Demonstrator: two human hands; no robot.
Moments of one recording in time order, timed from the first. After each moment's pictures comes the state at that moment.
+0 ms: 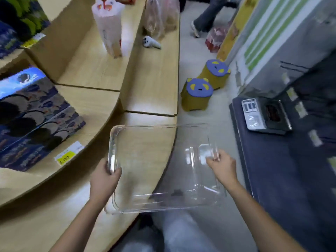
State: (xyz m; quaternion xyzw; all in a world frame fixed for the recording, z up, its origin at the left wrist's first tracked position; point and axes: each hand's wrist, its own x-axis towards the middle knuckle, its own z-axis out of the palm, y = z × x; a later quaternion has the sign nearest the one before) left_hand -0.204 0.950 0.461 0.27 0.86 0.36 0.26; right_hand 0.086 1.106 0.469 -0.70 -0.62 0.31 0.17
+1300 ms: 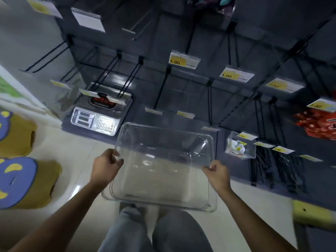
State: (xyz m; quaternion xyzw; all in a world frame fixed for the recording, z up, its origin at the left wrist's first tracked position) left_hand 0.240 1.498 0.398 0.81 0.42 0.04 0.41; right_hand 0.407 1.195 0.399 -0.92 0.00 0.13 0.36
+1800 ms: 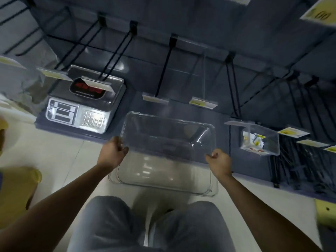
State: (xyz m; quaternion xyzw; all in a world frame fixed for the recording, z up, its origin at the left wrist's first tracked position) left_hand 0.350 1.563 0.211 0.83 0.38 -0.01 0.40; right_hand 0.498 1.255 0.227 -0.94 0.02 0.13 0.32
